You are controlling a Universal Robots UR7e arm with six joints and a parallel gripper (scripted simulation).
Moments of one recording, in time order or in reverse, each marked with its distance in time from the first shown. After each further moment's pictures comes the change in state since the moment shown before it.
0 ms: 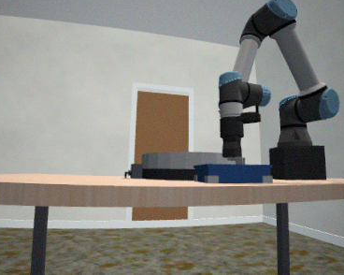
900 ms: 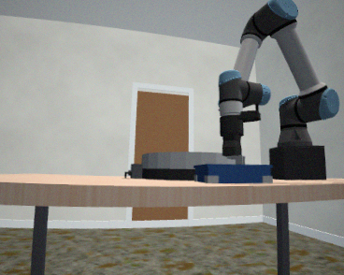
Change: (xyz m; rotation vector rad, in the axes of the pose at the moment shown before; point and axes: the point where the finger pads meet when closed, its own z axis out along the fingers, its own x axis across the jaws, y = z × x) arm 0.000 0.000 -0.005 0.000 0.000 0.000
